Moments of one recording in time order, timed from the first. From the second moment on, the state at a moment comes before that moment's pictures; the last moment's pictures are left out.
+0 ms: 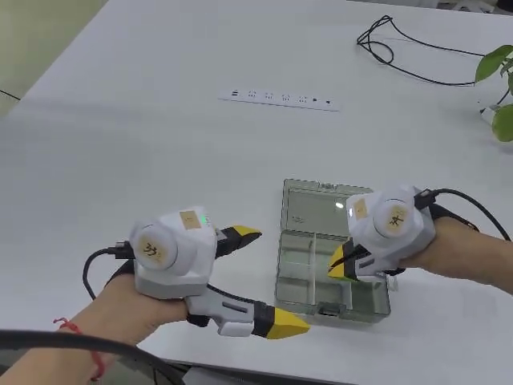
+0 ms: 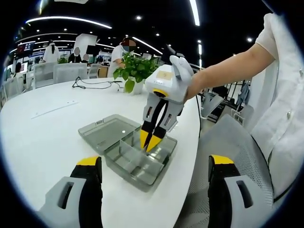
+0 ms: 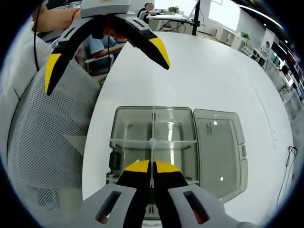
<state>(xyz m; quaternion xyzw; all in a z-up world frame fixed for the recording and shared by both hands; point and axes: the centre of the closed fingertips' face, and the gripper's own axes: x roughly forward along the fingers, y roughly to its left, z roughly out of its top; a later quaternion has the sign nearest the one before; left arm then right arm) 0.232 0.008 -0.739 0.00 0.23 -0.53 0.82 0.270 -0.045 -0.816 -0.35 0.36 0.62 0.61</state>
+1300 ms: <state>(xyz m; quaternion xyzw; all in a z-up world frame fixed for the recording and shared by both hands) 0.228 0.014 -0.740 0.00 0.24 -0.53 0.82 0.273 -0.155 -0.756 -0.27 0.37 0.54 0.70</state>
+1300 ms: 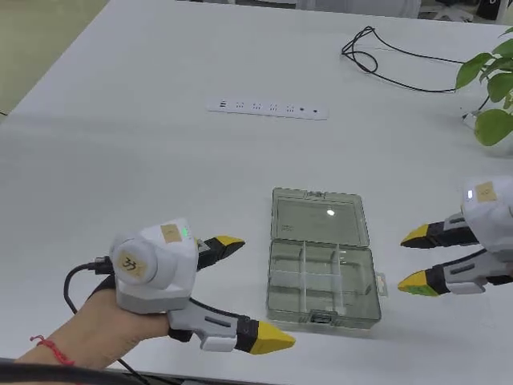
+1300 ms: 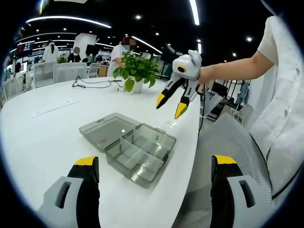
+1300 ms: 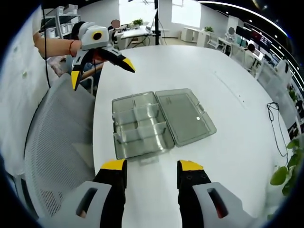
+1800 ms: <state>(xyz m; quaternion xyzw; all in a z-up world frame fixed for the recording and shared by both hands) 0.228 0.018 -0.741 0.00 0.24 -0.52 0.82 0.259 -0.229 -0.795 -0.30 0.44 0.50 0.68</state>
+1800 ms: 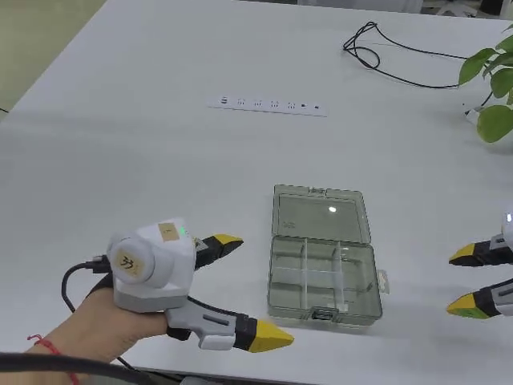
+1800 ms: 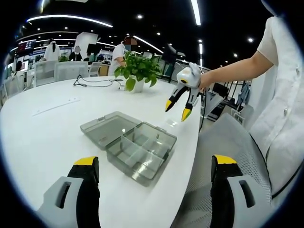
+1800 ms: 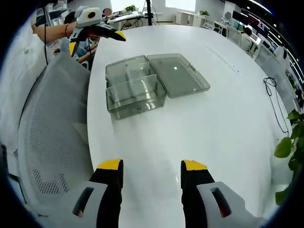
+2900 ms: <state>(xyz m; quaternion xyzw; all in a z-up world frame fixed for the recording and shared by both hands) 0.228 0.022 -0.741 -0.01 0.25 -0.51 0.82 0.265 -0.282 -0.848 -0.40 0.47 0.50 0.60</state>
